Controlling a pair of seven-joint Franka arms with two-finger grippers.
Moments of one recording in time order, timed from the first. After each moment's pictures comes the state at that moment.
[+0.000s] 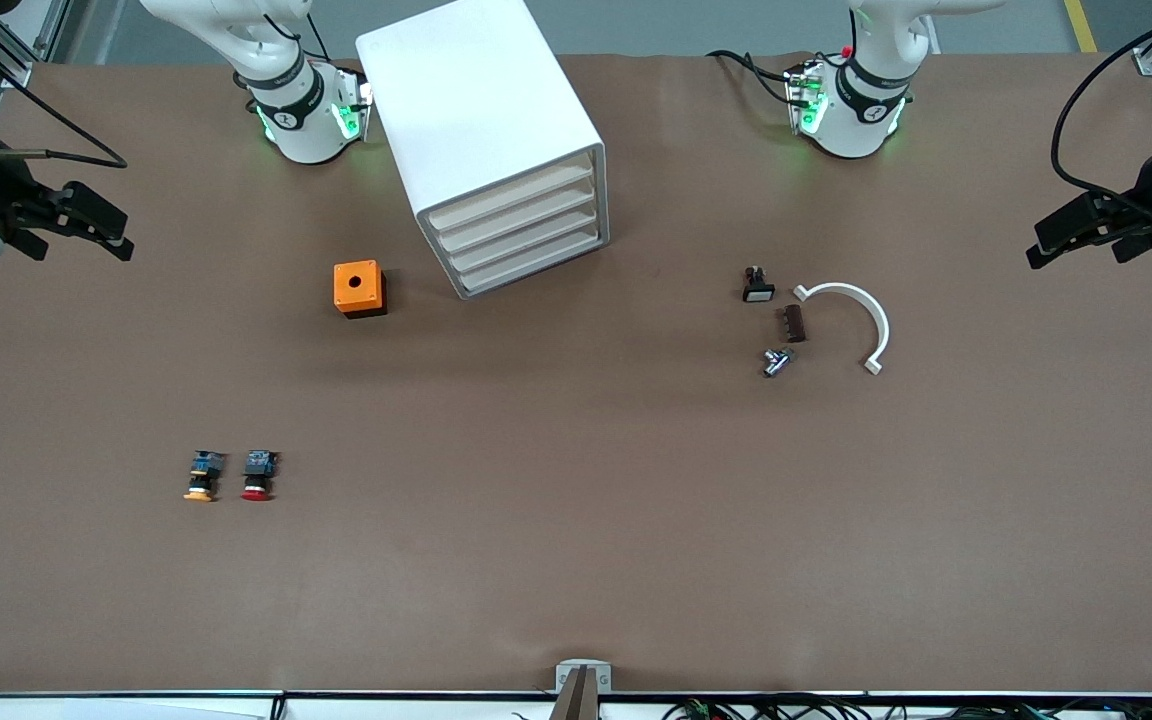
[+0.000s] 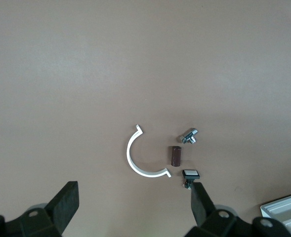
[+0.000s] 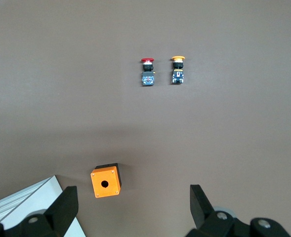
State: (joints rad) left arm 0.01 -0.03 -0.03 -1.60 -0.06 1.57 -0.11; right arm -0.01 -0.13 0.03 -1.72 0.02 1.62 0.05
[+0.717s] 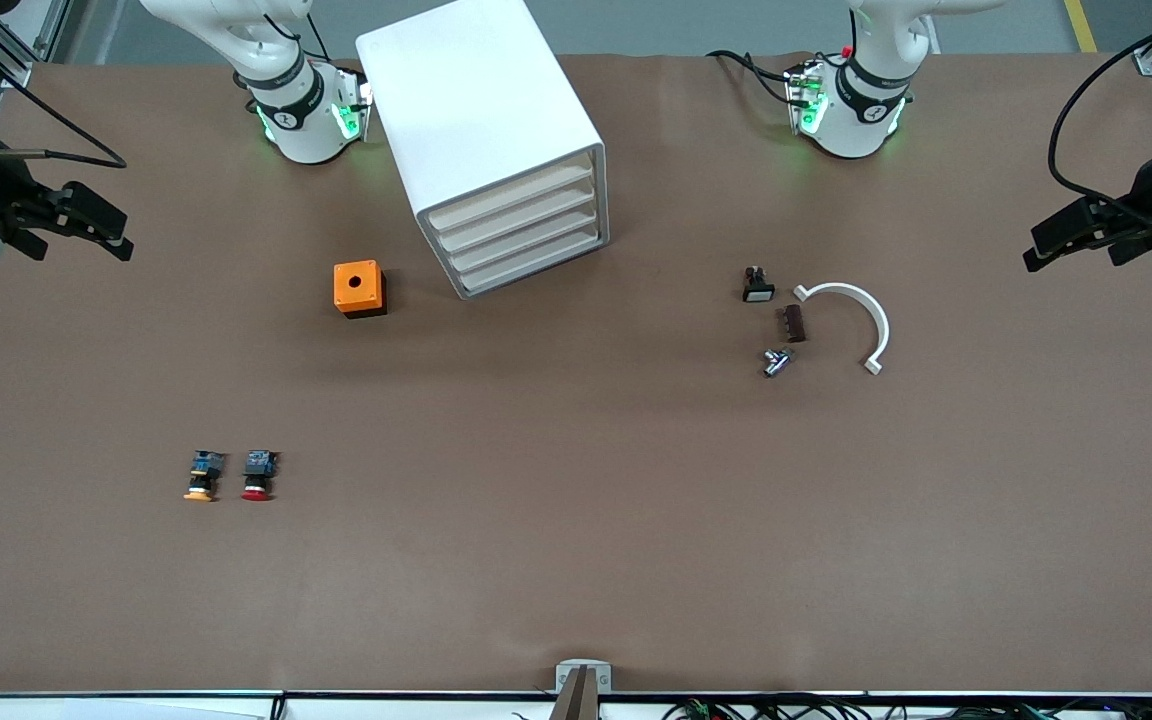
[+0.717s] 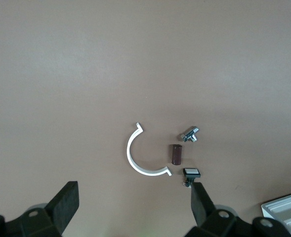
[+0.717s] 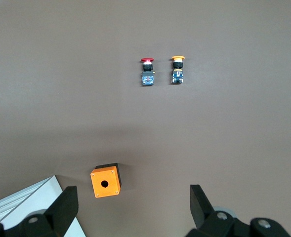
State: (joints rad) left arm 0.01 -0.02 -0.03 -1.60 -0.06 1.56 -0.11; right arm -0.01 -0.13 0.03 -1.72 0.02 1.62 0.05
